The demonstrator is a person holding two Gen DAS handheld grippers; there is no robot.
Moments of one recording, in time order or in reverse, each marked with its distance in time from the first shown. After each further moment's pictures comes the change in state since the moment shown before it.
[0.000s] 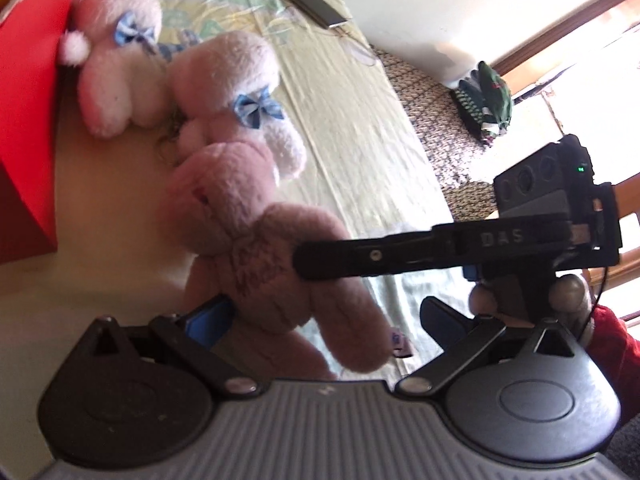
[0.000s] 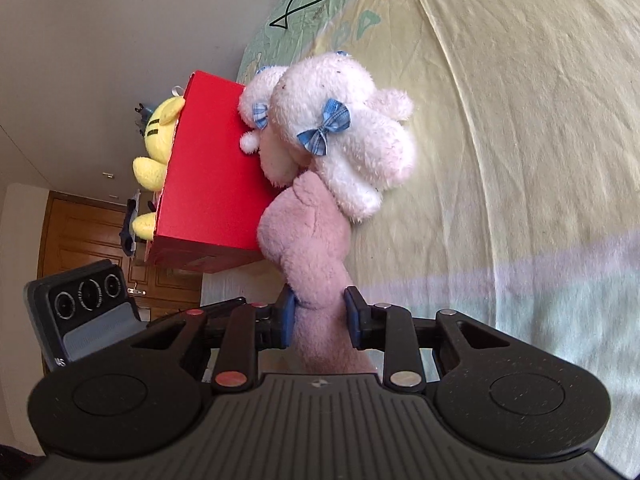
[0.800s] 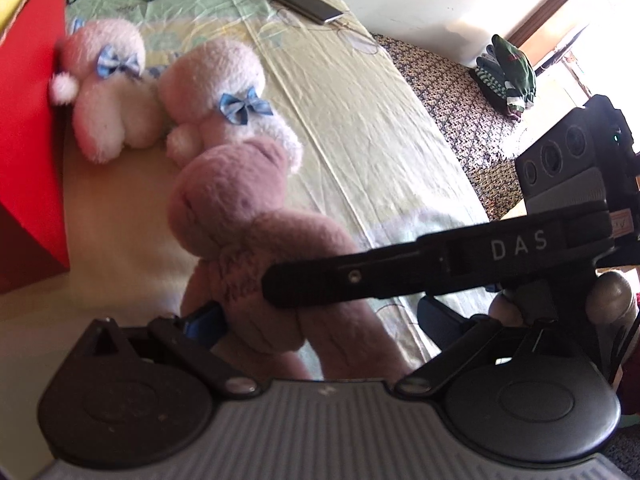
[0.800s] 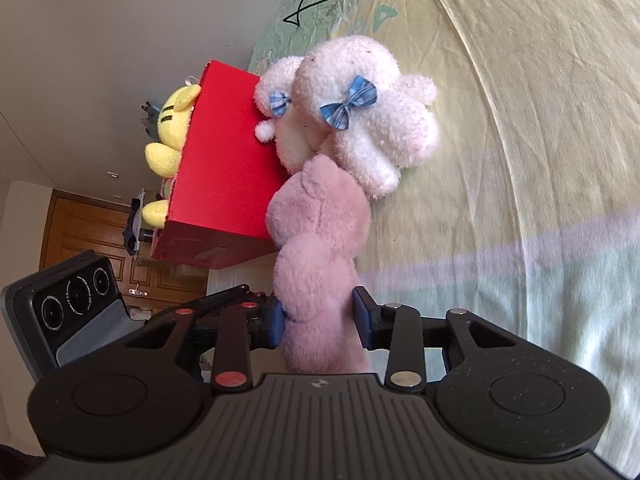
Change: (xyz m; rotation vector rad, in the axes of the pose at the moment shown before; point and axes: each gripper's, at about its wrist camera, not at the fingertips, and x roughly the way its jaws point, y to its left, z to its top) left arm 0.008 -0.037 -0.007 0.135 -0.013 0.158; right arm 0.002 0.010 -0.016 -0.016 -0.023 0.014
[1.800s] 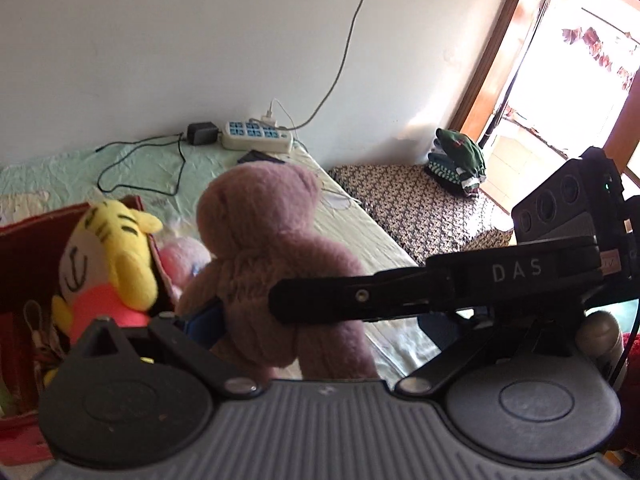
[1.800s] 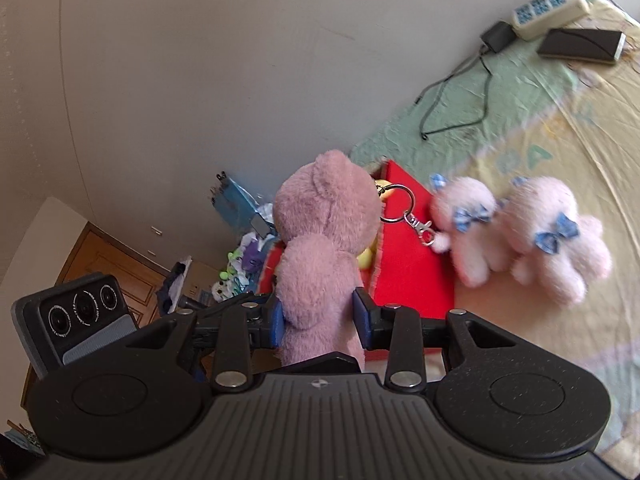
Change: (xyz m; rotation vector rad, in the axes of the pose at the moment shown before) left arm -0.167 0.026 0.020 0.221 -0.364 -0.026; right arm -0.002 0.154 -0.006 -0.193 -0.344 0.078
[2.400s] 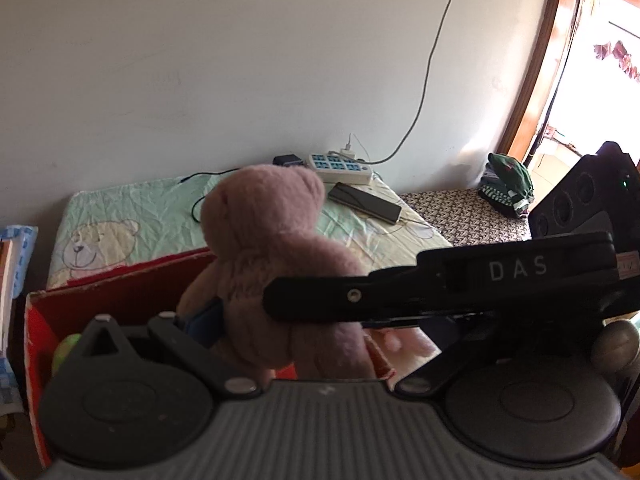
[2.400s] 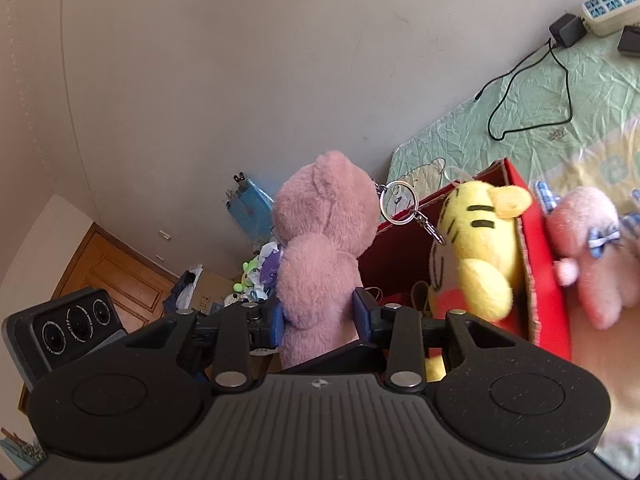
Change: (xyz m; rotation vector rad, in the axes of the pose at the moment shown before) left arm -0.041 0.110 0.015 0.012 -0.049 0.128; right arm 0.114 0.058 0.008 0.001 -0.014 0.024
